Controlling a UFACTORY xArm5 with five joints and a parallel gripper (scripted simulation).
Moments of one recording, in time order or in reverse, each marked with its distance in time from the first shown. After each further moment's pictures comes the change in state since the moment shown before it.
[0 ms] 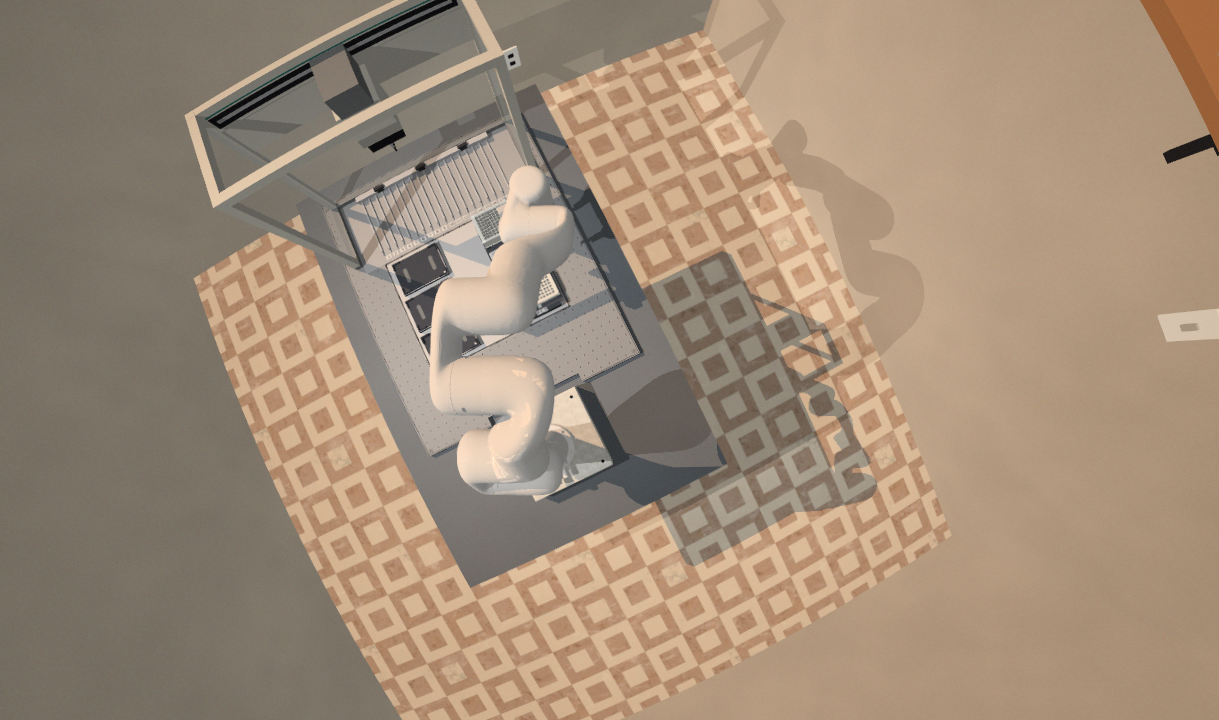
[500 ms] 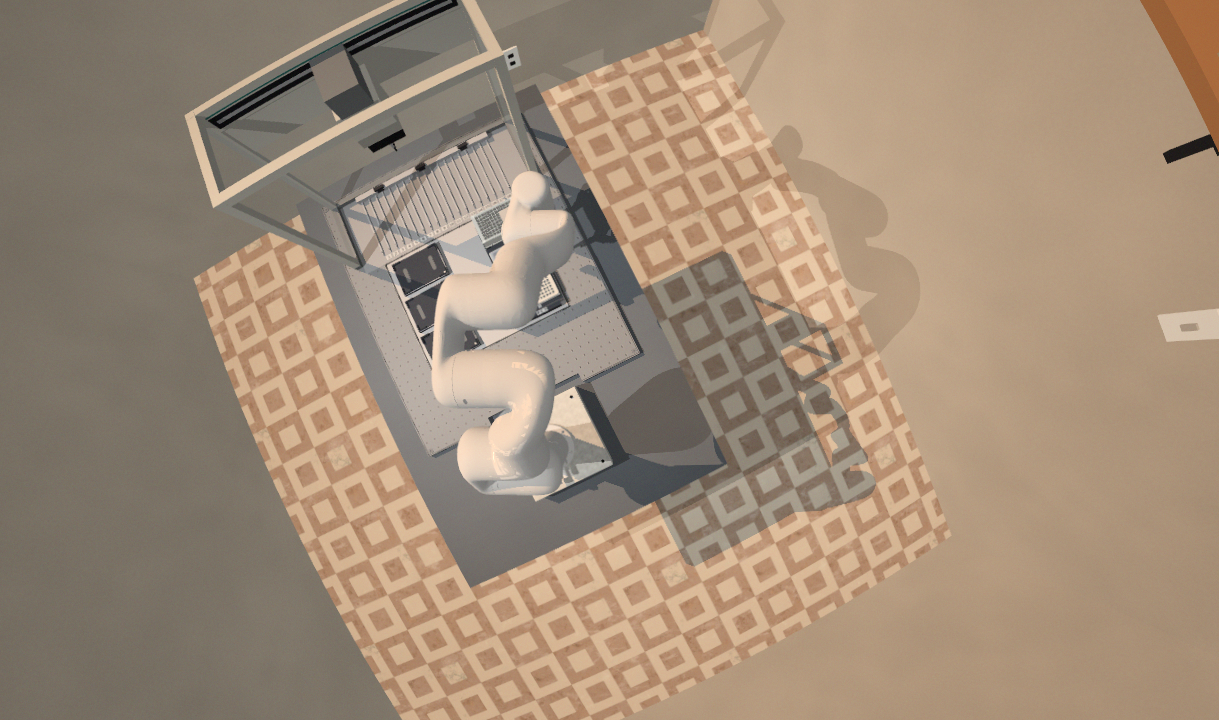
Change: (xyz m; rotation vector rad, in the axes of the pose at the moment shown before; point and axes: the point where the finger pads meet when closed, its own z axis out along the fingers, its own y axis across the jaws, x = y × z) arm 0.000 0.000 0.022 -0.001 0.000 0.000
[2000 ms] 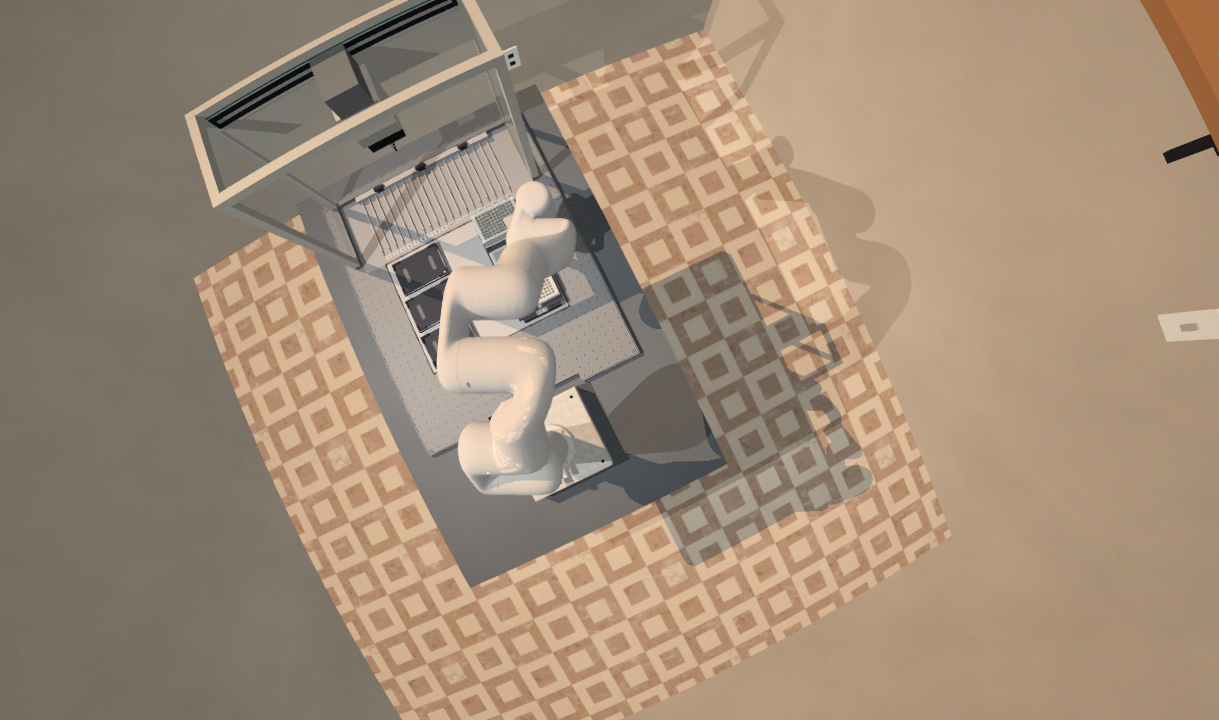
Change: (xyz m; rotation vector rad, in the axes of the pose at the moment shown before) arm 0.000 0.000 0.044 0.000 0.000 0.000
